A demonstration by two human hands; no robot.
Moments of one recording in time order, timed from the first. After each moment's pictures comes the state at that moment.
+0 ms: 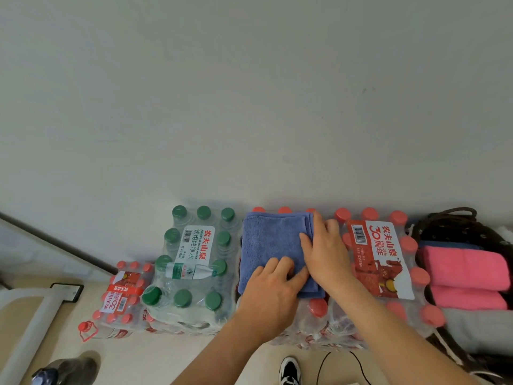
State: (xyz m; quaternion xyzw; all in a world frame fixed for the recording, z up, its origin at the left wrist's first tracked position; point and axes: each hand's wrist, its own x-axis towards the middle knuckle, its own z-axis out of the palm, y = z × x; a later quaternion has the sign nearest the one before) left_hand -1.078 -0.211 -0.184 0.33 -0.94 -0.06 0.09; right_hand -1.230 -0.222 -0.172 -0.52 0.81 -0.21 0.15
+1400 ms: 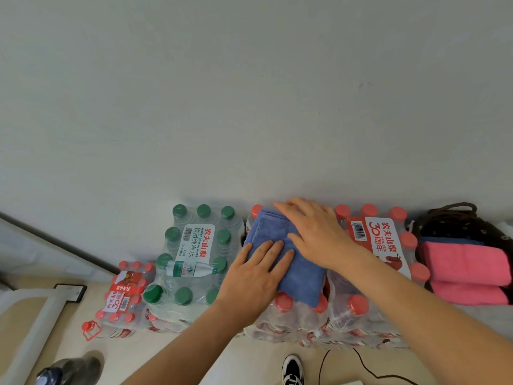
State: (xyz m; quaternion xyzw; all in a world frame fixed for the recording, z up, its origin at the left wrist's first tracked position) left_hand -1.049 -0.239 -0.184 0.30 -0.95 0.02 0.01; right_hand -1.246 -0.245 -0.143 -0.74 0.65 -0.12 0.10
